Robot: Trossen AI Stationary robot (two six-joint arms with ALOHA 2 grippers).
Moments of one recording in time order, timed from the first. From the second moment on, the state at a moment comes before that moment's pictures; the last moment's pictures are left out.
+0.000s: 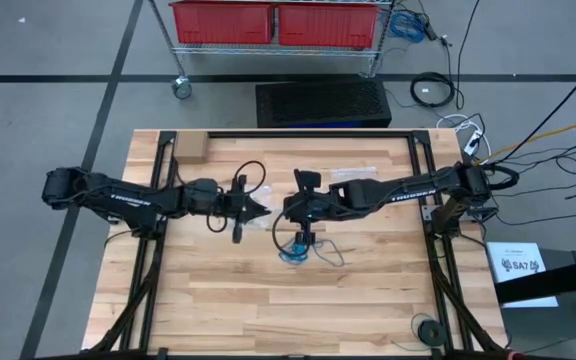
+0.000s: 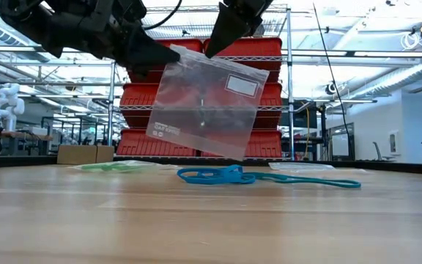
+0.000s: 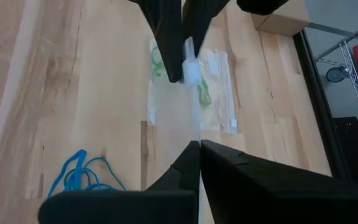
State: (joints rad) left arm 0.06 1.17 0.46 0.54 0.10 0.04; right arm 0.11 1.74 1.53 -0.64 0.33 -0.04
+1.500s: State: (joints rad) left arm 0.05 1.17 0.52 0.43 0.12 0.01; right arm 0.09 1.74 1.53 -0.73 0.23 -0.03
